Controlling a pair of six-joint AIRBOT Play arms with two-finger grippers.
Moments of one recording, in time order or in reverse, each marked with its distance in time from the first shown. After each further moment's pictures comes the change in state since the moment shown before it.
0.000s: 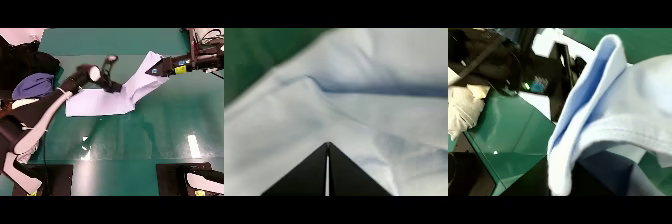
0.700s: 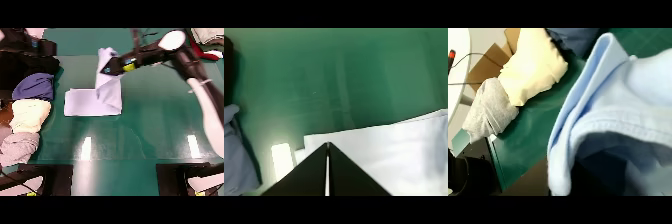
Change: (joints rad) left arm 0.370 0.484 0.023 0.218 -0.272 0.048; right arm 0.429 -0.359 0.387 0.003 -0.192 0.006
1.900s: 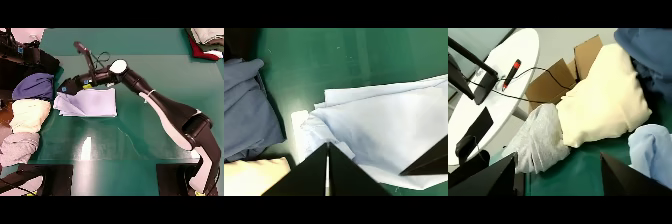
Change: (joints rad) left arm 0.020 0.045 0.000 0.057 -0.171 0.032; right arm 0.189 -0.255 0.150 0.308 -0.158 -0.261
